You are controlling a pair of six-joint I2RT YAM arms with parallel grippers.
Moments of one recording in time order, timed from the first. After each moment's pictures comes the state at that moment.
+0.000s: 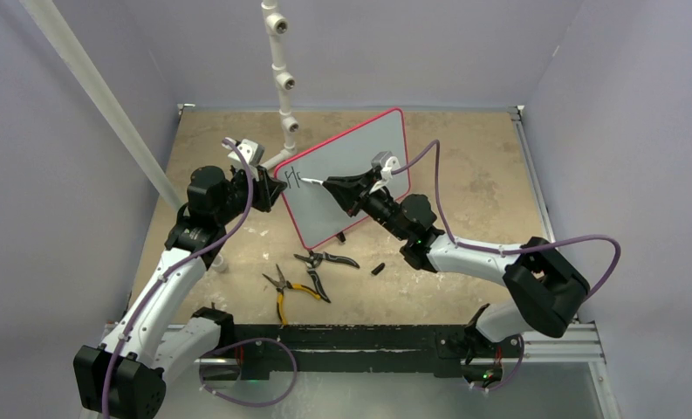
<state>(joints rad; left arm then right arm) -0.25 0.93 0.77 -0.10 0.34 -0.12 0.82 1.45 0.69 1.03 -0.07 0.28</state>
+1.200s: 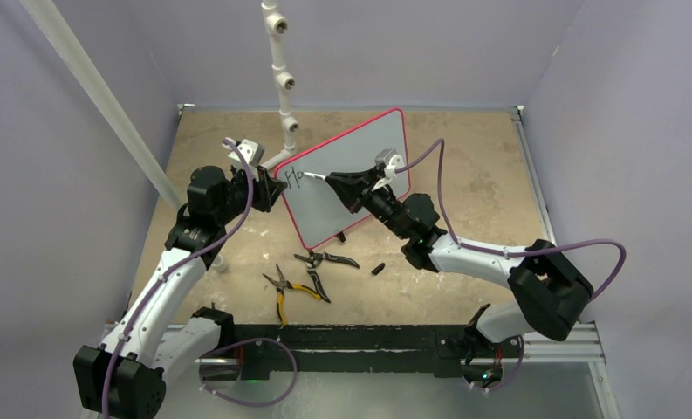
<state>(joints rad) -0.25 0.93 0.77 -0.10 0.34 -0.12 0.82 1.43 0.70 1.02 -0.04 0.27</state>
